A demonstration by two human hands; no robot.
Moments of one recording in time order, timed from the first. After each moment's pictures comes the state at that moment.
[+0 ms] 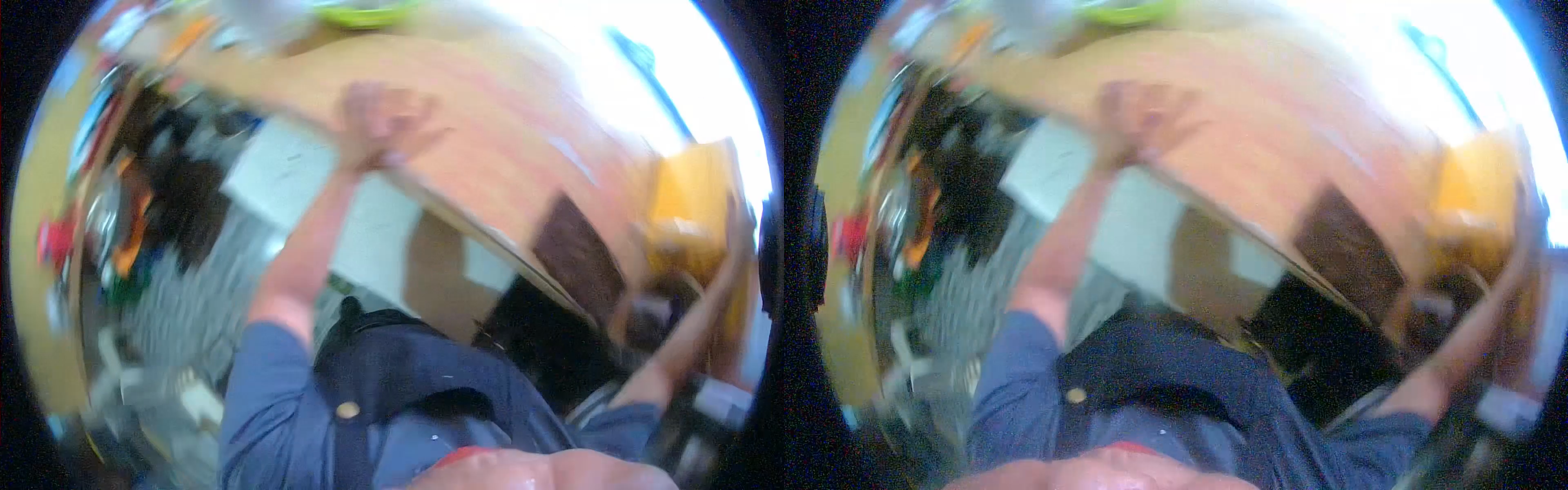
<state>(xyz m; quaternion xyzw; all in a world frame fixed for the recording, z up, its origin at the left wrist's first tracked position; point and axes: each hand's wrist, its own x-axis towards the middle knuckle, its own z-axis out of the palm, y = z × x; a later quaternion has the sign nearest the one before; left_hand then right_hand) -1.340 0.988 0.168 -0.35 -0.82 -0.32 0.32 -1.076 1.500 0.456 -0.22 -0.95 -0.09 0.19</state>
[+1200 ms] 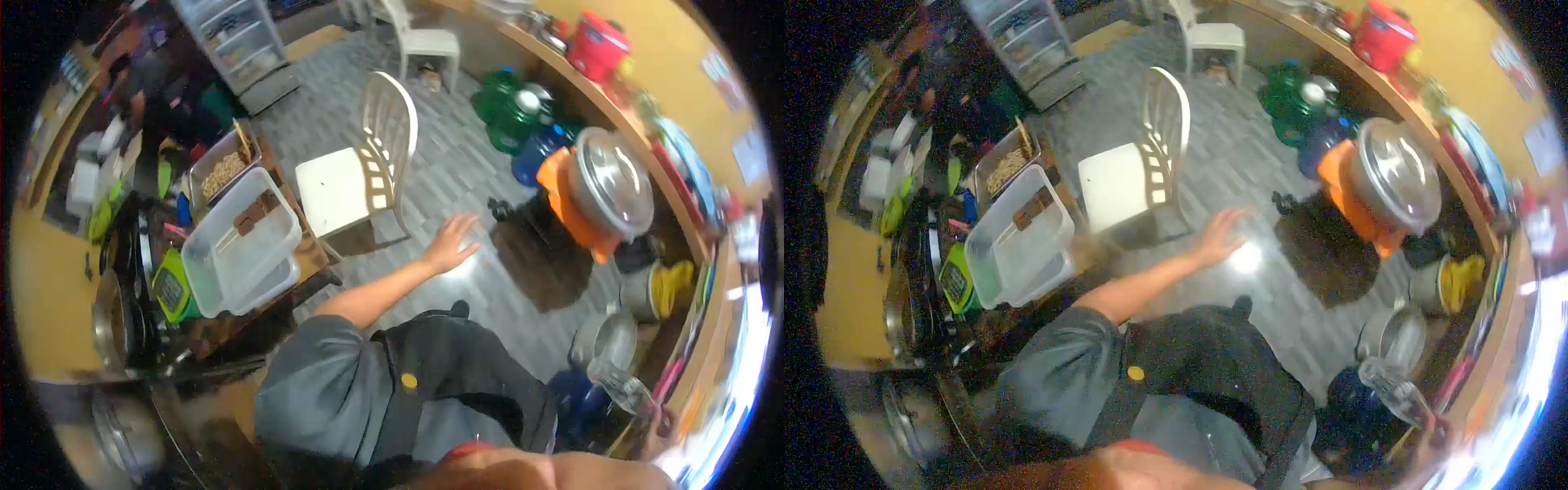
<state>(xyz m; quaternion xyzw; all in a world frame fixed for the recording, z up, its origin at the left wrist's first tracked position) -1.000 0.070 0.043 0.43 -0.78 -0.23 0.39 -1.393 0.416 0.329 0.41 -0.85 0.33 -0.01</state>
